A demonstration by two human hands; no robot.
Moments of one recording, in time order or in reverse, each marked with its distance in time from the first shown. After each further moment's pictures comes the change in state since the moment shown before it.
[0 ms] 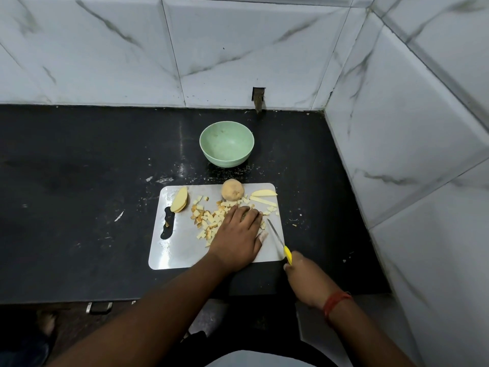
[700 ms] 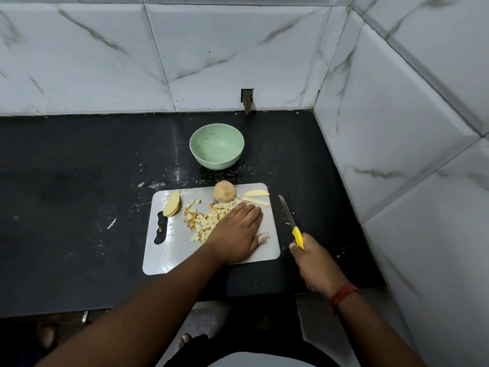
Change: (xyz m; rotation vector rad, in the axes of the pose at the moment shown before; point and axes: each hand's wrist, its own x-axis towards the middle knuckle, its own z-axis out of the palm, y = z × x) left_hand 0.023 -0.005 -0.008 0.071 -0.147 0.229; right_hand 0.010 0.026 -0.014 0.452 0.169 -0.021
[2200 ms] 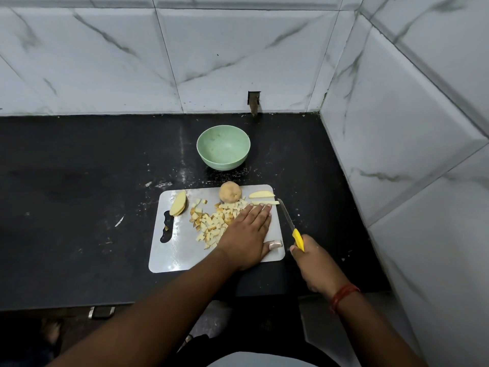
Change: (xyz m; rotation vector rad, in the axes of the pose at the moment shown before) left_hand 0.002 0.019 -0.015 0.058 -0.233 -0.077; right_hand 0.001 -0.007 0.004 -0.035 -0.023 0.001
